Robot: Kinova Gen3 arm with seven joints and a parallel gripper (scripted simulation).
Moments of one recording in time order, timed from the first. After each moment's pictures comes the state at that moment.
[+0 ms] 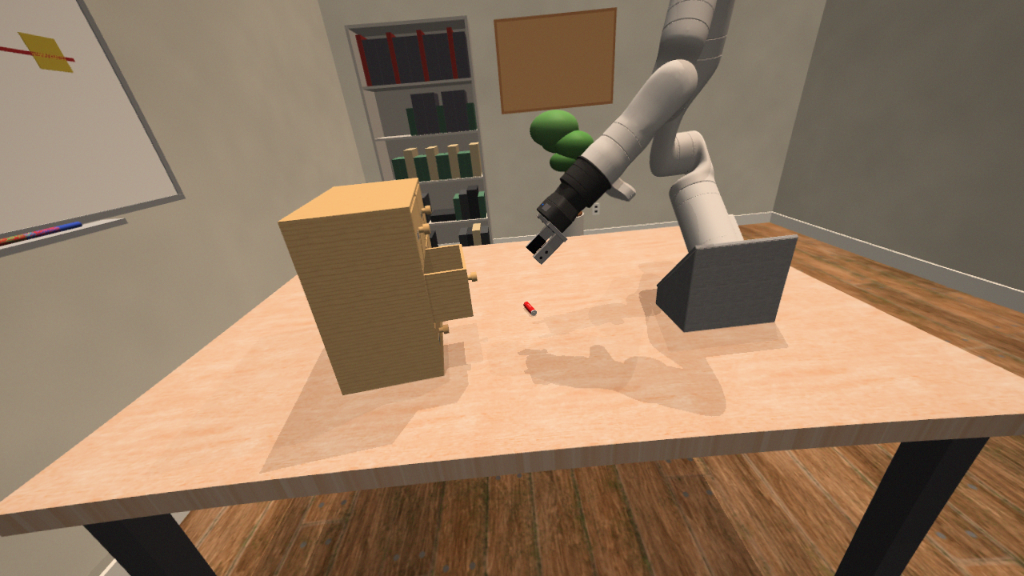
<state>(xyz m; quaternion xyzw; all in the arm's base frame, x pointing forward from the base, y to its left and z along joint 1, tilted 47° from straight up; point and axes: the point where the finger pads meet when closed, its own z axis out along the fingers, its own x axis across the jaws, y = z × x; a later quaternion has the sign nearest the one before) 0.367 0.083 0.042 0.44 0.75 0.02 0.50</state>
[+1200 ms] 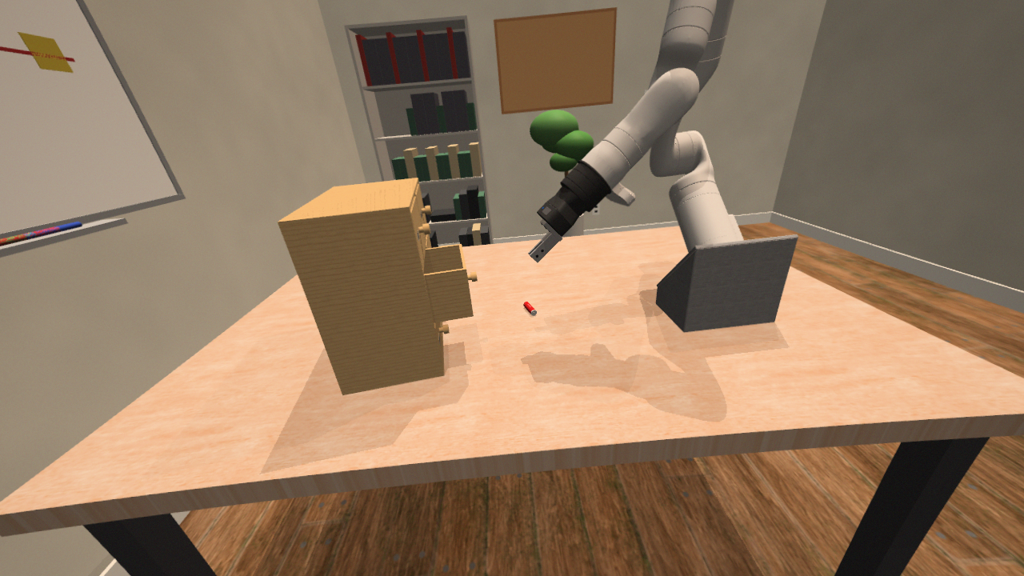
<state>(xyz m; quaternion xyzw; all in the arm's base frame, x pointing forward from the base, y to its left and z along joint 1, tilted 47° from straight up) 0.368 0.078 0.039 0.43 0.75 0.03 0.50</state>
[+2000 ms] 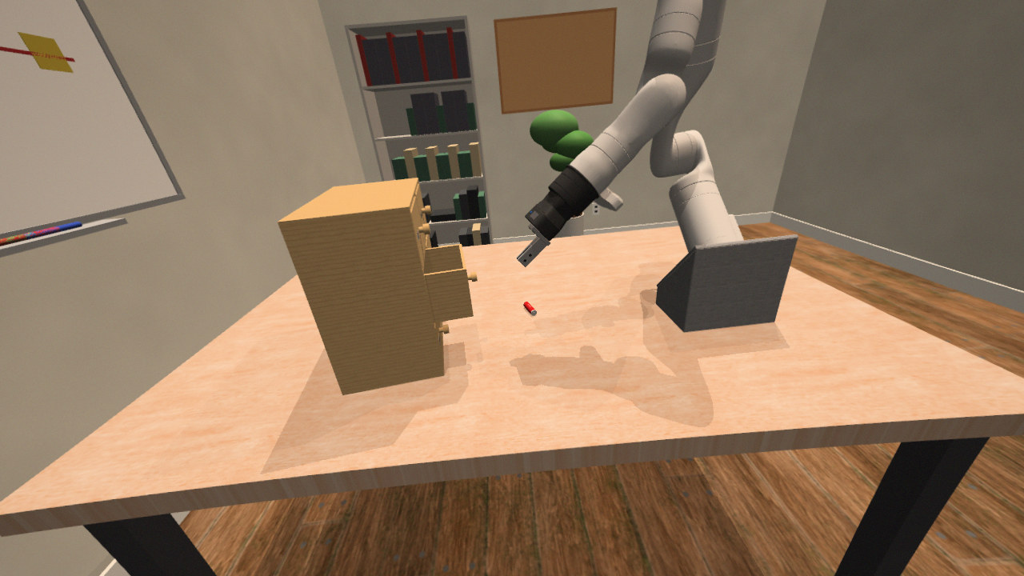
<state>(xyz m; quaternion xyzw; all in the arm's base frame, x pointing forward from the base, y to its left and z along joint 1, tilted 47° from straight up) 0.392 0.079 0.032 0.43 0.75 0.03 0.50</state>
